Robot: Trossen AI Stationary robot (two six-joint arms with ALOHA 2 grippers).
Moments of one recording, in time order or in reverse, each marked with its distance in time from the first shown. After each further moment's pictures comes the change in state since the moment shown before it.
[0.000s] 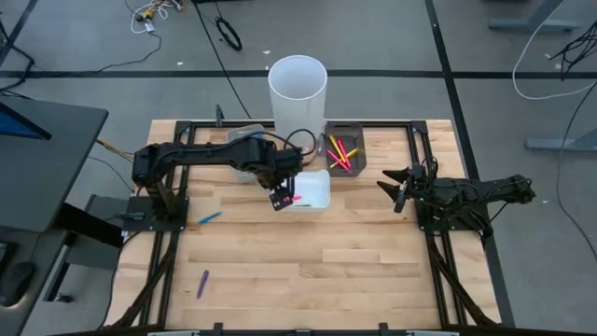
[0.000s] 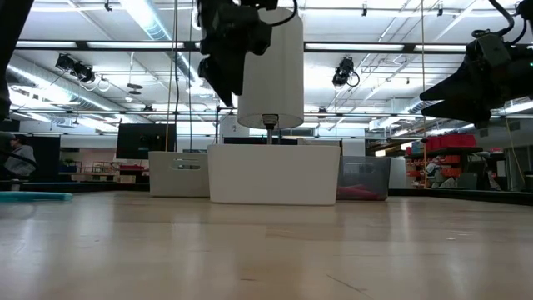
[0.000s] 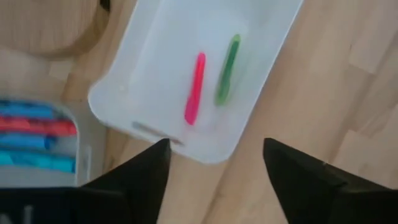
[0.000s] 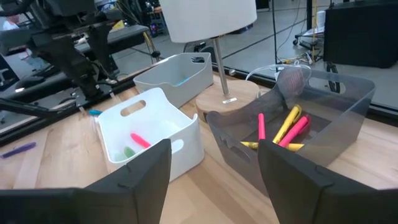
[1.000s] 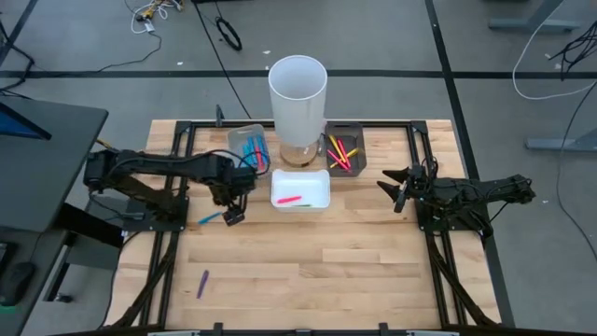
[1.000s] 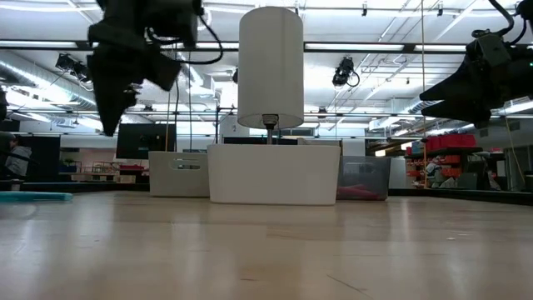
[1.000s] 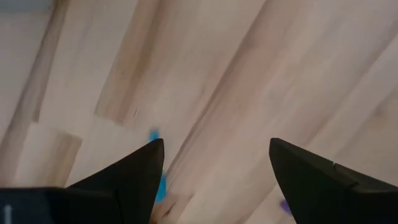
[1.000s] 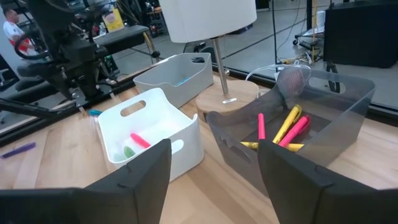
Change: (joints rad) left arm -0.015 -0.399 -0.633 0.006 0.160 -0.113; right arm 0.000 0.000 0.000 -0.001 0.000 0.000
